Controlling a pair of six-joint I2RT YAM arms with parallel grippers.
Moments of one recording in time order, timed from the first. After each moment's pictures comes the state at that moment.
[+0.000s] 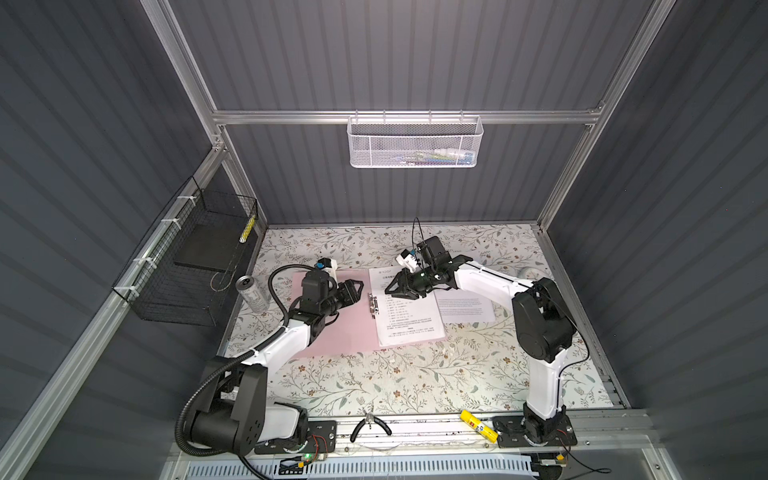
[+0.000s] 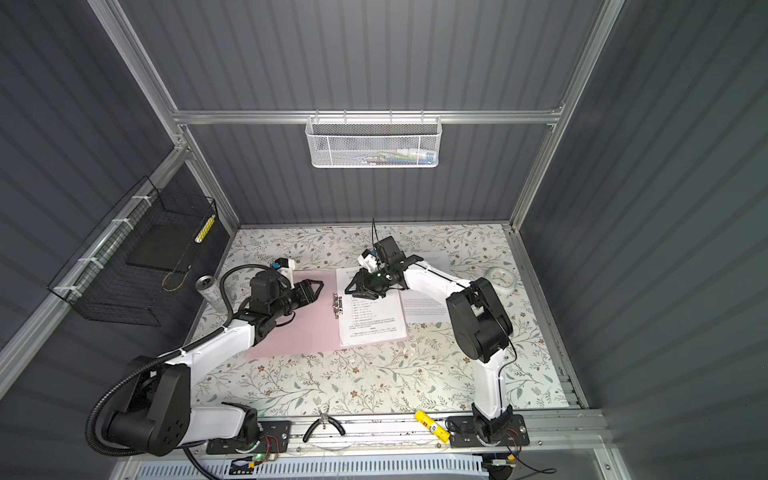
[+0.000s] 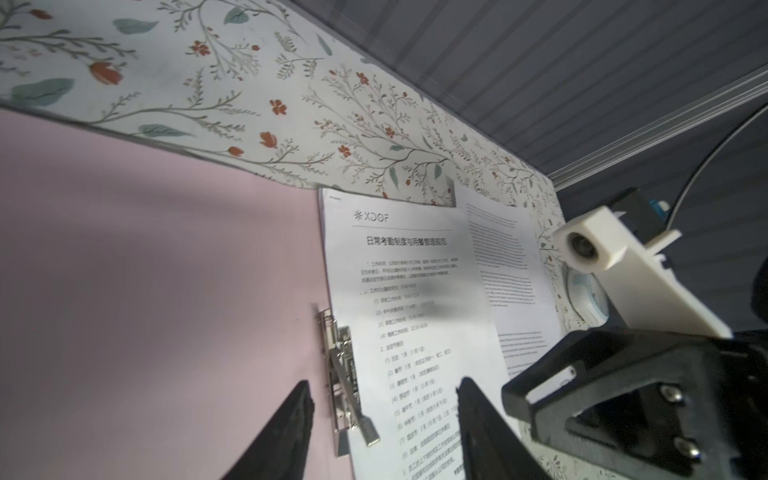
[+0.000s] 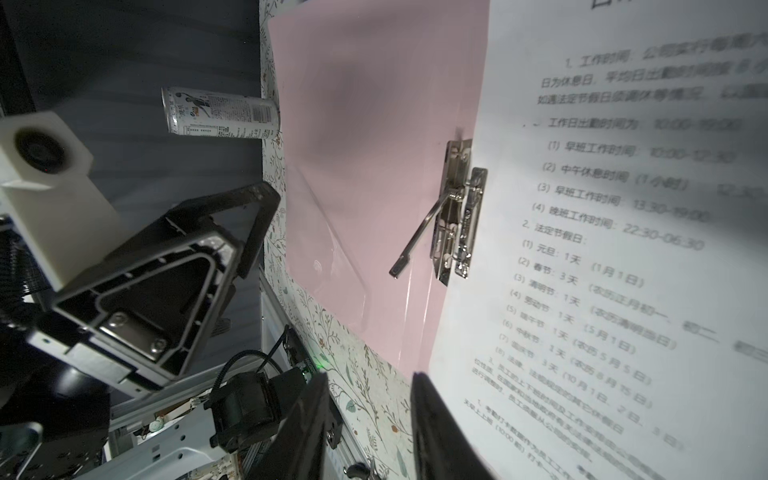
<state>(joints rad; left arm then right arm) -0.28 1.32 0.64 0.13 0.26 -0.58 0.58 1.99 1.48 -0.37 -0.74 0.68</state>
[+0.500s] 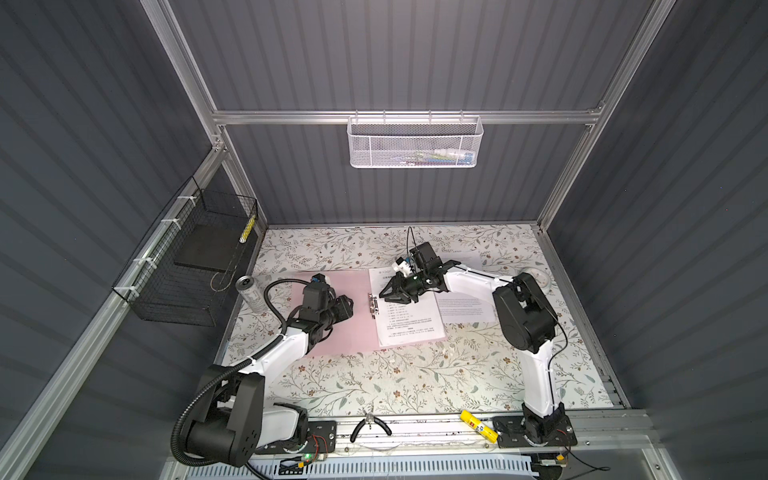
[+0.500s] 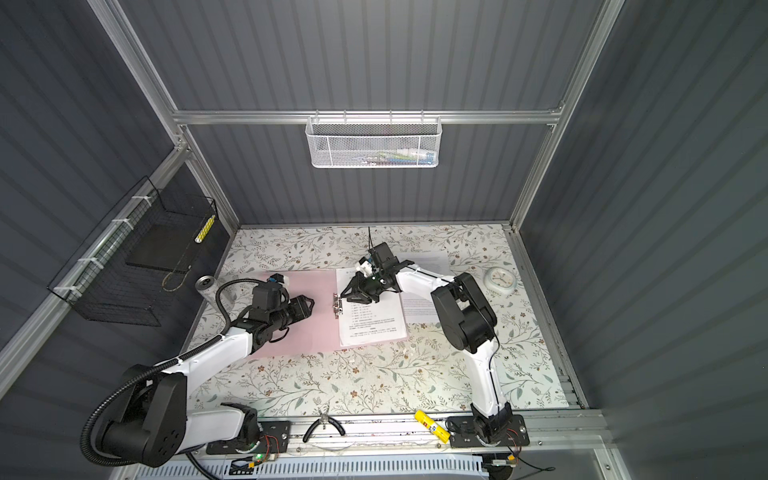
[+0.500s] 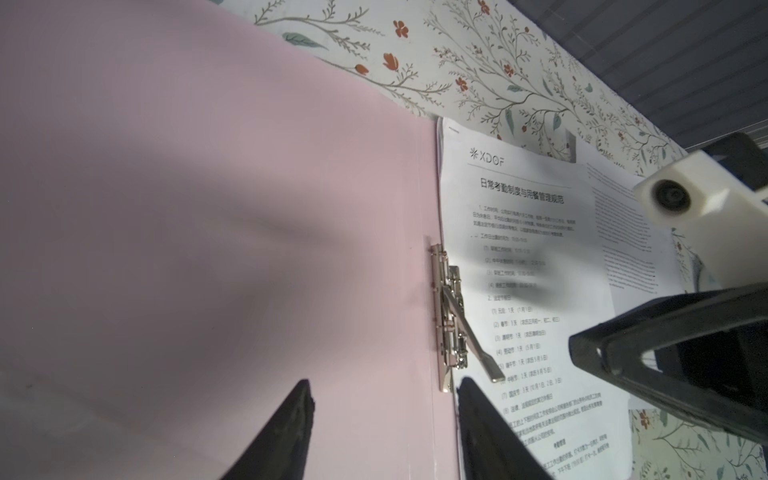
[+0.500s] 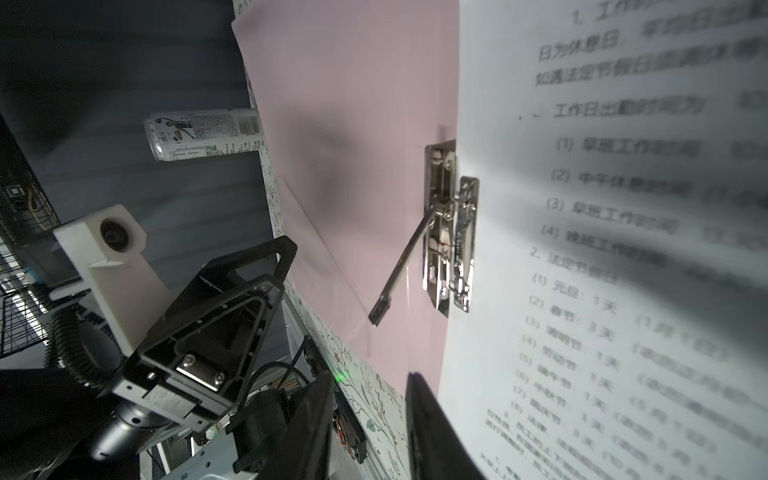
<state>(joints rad) -0.28 1.30 0.58 -0.02 0.12 -0.55 0.60 2.15 1.52 -0.28 -0.82 0.81</state>
